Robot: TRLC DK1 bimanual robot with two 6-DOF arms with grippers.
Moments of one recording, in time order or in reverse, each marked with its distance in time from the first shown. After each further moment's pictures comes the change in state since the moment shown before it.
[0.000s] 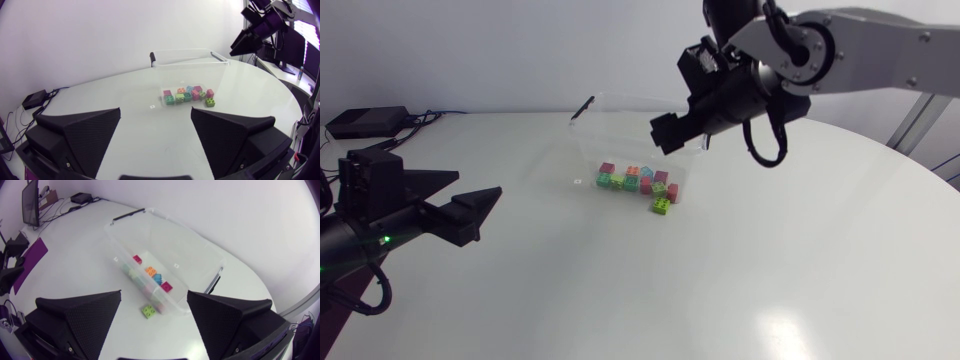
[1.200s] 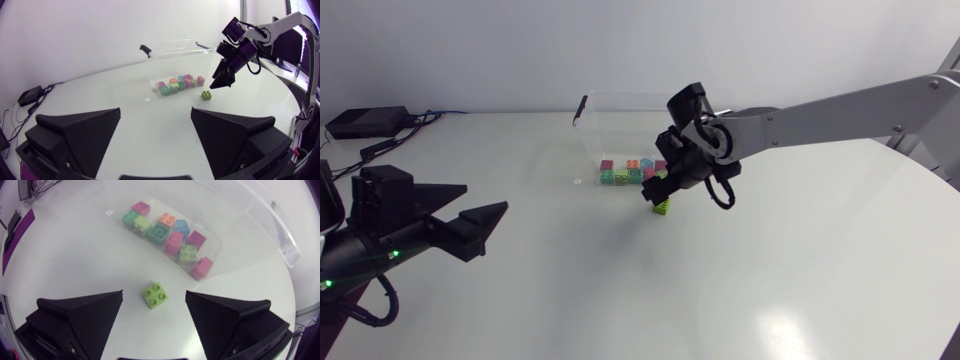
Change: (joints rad) left arm 0.003 -0.003 -0.065 0.027 0.035 0.007; right arm -0.050 0.339 -0.066 0.195 -0.071 -0.063
